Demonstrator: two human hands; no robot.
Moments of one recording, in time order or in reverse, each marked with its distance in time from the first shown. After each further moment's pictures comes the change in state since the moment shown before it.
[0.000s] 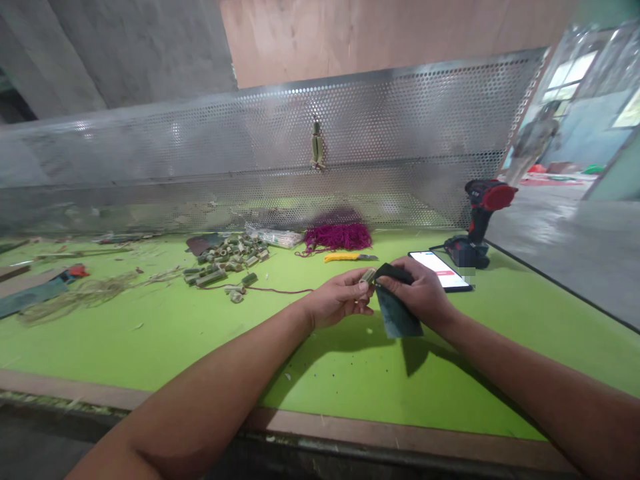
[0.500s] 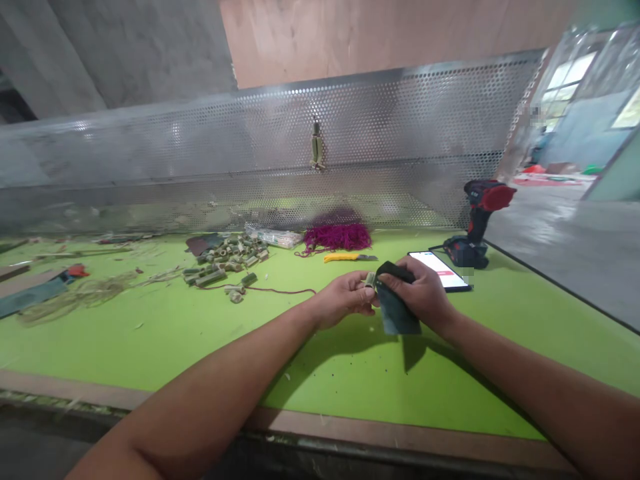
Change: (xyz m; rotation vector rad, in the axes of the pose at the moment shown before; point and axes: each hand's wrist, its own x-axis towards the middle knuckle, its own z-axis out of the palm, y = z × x) left_hand 0.006 -0.010 0.000 0.261 0.053 0.053; right_hand 0.001 0.001 0.000 -0.071 0.059 0.007
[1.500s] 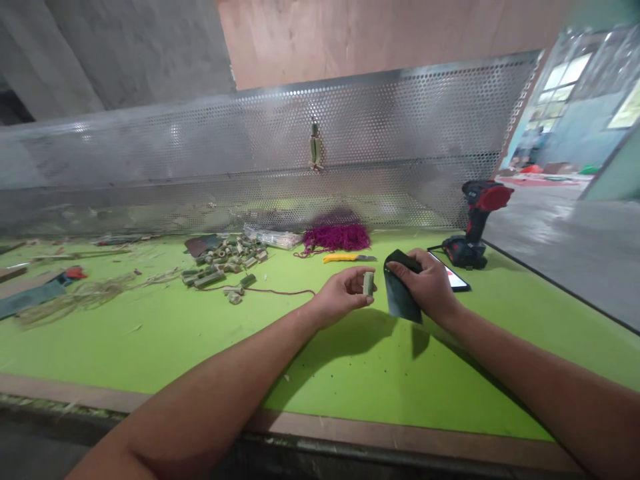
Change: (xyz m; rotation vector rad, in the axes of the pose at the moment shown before) left_hand 0.003 -0.002 0.002 0.134 0.215 0.079; right_hand 0.009 0.009 -0.004 -0.035 0.115 0.080
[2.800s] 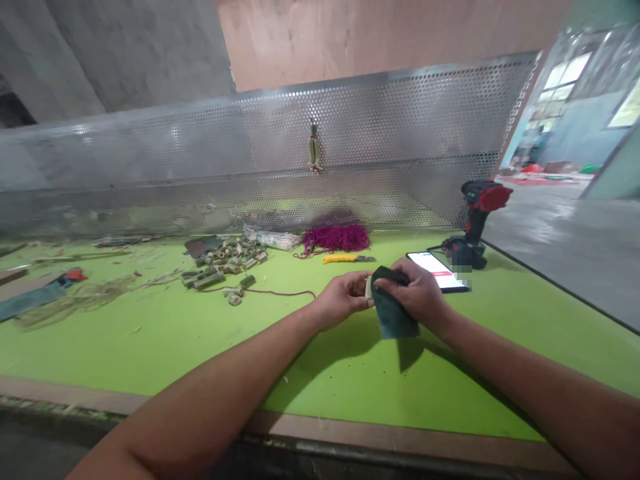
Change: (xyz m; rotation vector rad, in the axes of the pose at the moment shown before) left_hand 0.003 -0.004 0.005 -0.014 -0.101 0.053; right_hand -0.010 -0.008 0.005 0.047 -0.184 -0.052
